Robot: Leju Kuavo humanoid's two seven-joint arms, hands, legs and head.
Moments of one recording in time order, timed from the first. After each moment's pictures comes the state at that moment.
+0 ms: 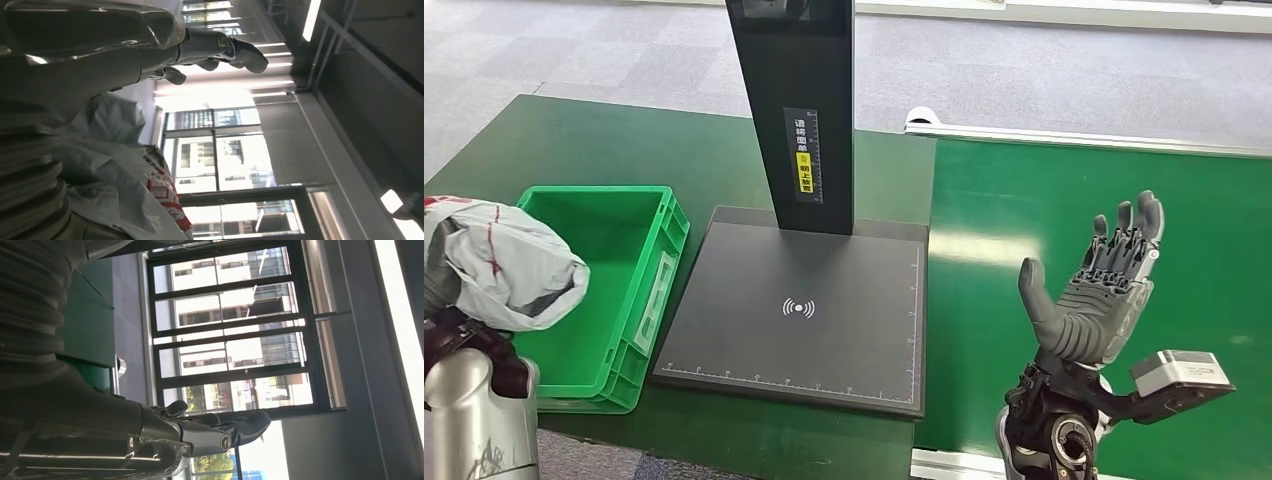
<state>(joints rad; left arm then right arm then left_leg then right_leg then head) -0.29 0.00 0.31 -1.53 0.01 0.47 -0.69 -0.09 0.16 0.17 -1.70 -0.06 -0.25 -0.50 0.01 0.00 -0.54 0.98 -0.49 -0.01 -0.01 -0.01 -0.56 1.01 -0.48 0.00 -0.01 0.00</state>
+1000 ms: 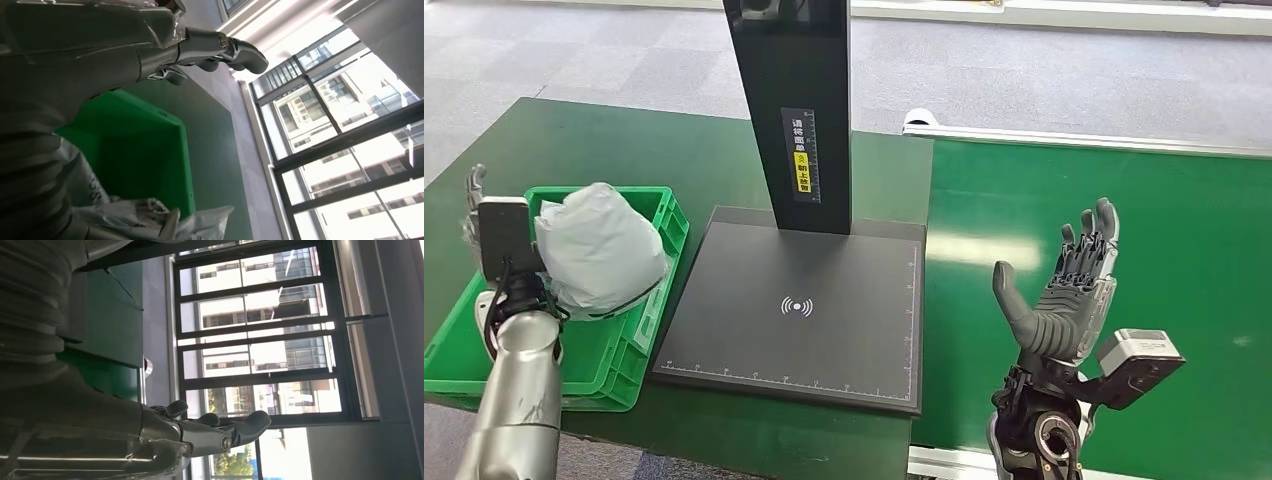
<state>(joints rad) -0.50 0.09 0.22 -1.11 -0.37 0.41 -0.31 -0.09 0.18 0.16 -1.63 -0.01 -0.22 -0.46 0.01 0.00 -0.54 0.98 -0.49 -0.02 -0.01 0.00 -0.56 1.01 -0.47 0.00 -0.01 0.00</state>
